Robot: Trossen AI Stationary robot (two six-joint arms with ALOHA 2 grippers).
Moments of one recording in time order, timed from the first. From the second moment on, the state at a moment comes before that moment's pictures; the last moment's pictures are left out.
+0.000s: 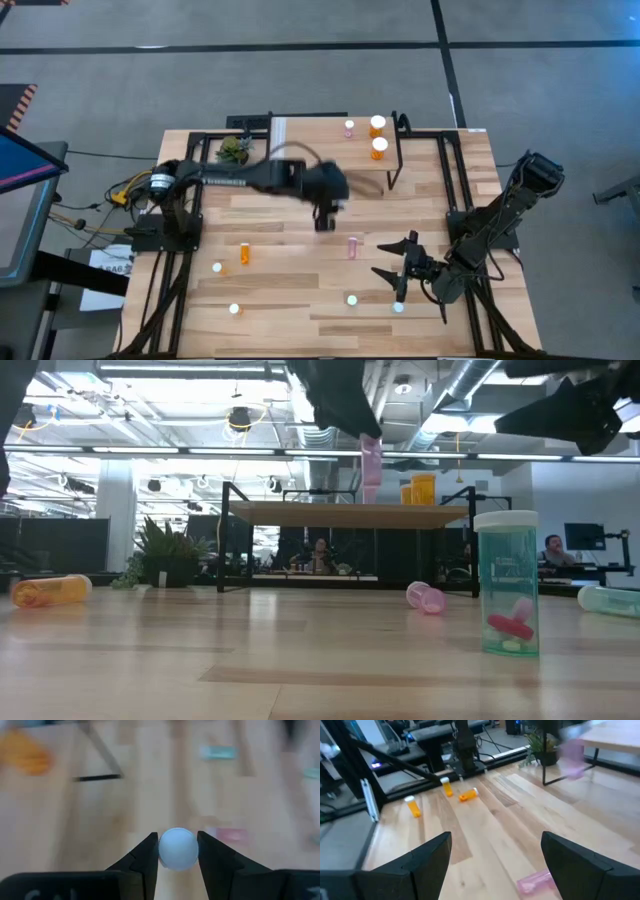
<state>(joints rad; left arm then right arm) 0.05 1.84 1.70 -0.69 -0.06 0.11 0.82 1.33 0.55 0.32 1.07 0.66</state>
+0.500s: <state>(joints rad) 0.29 1.85 1.83 -0.65 -0.01 0.21 0.64 1.30 0.55 0.27 0.92 0.48</state>
